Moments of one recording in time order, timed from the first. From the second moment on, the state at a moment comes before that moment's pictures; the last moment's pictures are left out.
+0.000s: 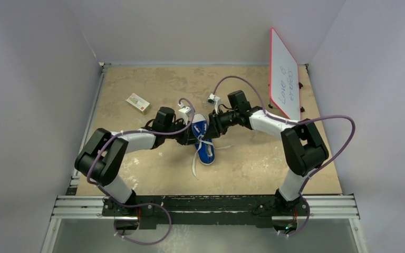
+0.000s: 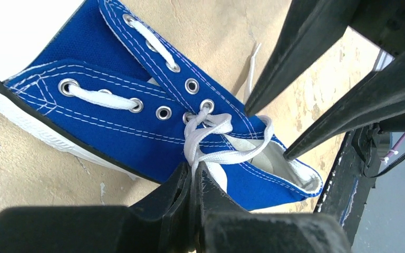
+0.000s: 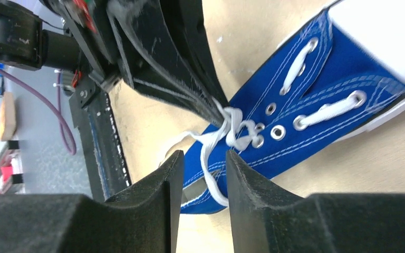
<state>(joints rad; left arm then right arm) -0.48 1.64 0.71 0.25 0.65 -0.28 0.49 1.75 1.06 -0.19 -0.88 0.05</state>
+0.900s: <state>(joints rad) -0.48 1.59 0.71 0.25 0.61 -0.28 0.51 1.89 1.22 -0.20 -0.88 -0.03</state>
